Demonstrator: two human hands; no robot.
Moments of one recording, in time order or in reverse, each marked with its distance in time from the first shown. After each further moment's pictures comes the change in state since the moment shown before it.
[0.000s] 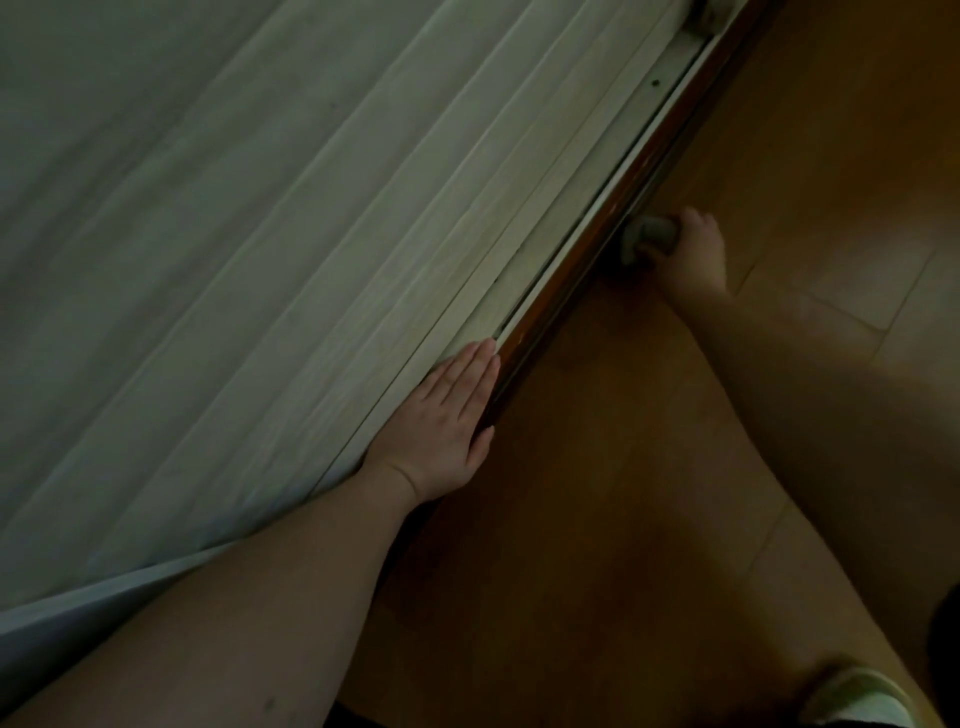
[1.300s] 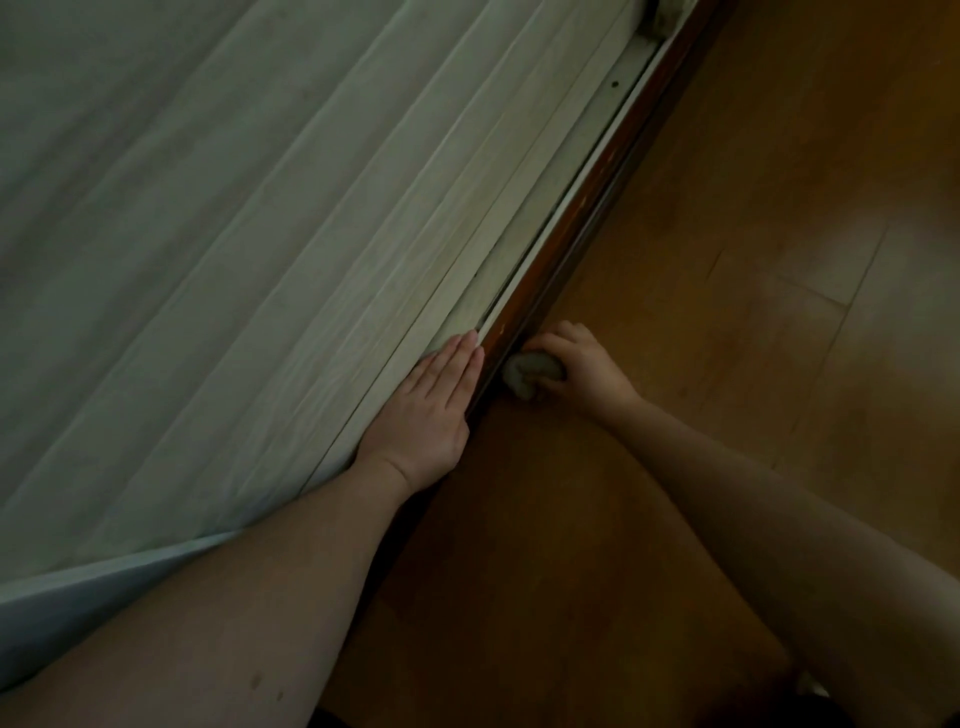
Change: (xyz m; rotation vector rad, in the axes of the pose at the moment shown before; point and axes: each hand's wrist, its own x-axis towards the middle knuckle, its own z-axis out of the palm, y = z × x) left_hand -0.001 0.001 -0.005 -0.029 -0.057 -0.025; right_hand -0.141 -0.019 0.049 -0.012 -0.322 -0.510
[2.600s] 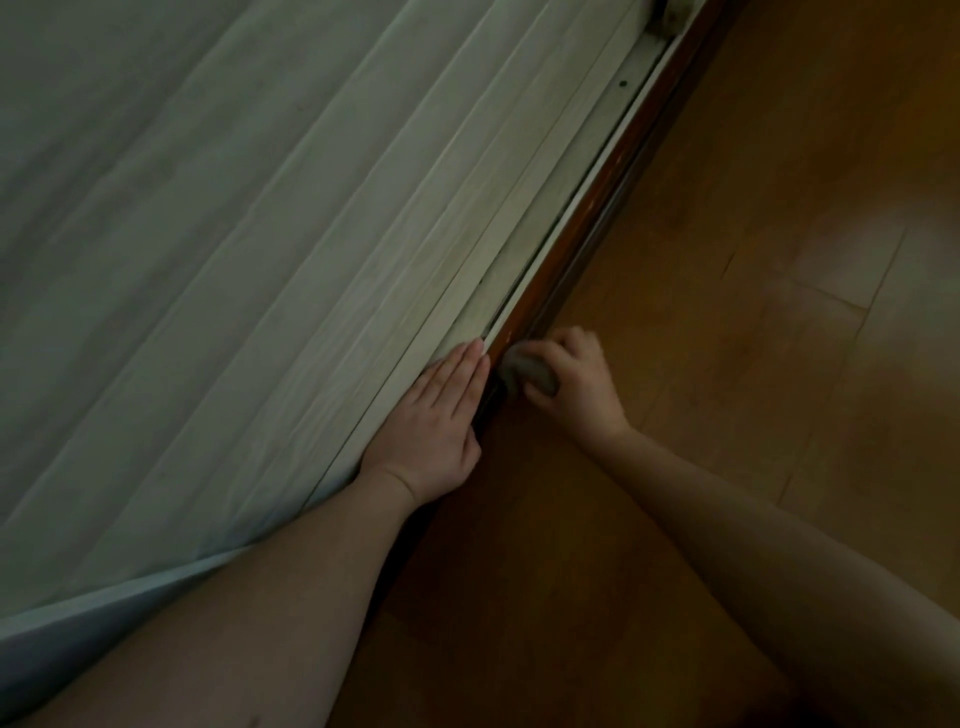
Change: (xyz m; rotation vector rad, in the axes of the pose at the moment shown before) left_hand 0.001 0.001 -0.002 0.013 -0.018 0.001; right_hand -0.006 -0.029 0.017 -0.029 0.289 -0.006
